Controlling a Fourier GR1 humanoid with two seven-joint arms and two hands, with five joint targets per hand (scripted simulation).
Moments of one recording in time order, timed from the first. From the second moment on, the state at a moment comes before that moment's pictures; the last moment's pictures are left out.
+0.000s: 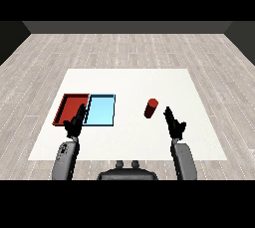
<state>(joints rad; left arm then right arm) 0.00 0.13 0.01 -1.59 0.03 0.00 0.02 0.02 -0.05 0.00 -1.54 -0.01 0.02 -0.01</state>
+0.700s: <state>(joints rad) 0.00 0.07 0.02 -1.65 0.07 -0.04 -0.33 -0.08 -0.30 -0.29 -1.39 -0.25 0.35 -0.32</state>
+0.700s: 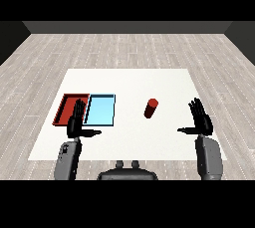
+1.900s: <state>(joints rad) 0.01 0.04 0.06 -1.59 0.09 -0.09 -0.48 -0.26 -0.31 -0.29 -1.12 -0.20 0.39 -0.43</state>
